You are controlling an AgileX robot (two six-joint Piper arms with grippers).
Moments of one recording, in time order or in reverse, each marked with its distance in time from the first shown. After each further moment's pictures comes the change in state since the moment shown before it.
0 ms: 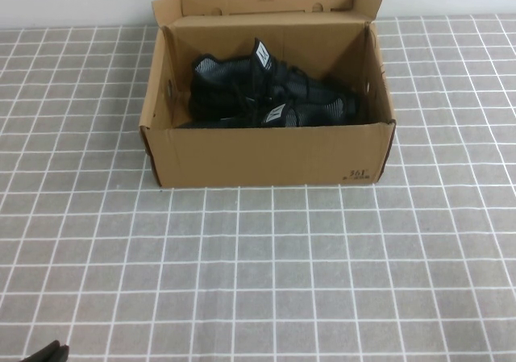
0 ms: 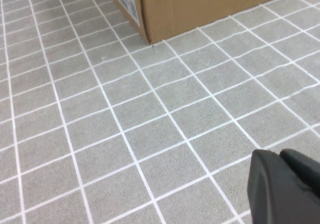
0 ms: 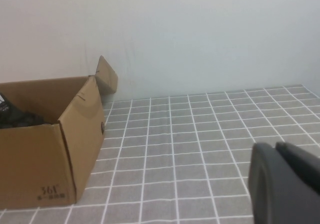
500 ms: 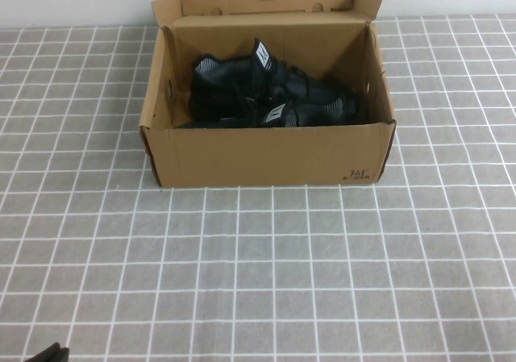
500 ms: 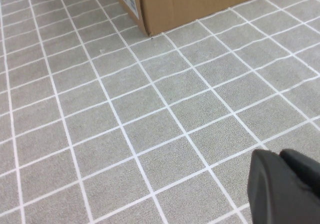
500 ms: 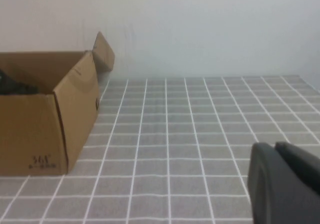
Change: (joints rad) right arm 0.000 0.000 0.000 -0.210 0.040 0.142; left arm 0.000 0.000 0.000 0.000 0.017 0.000
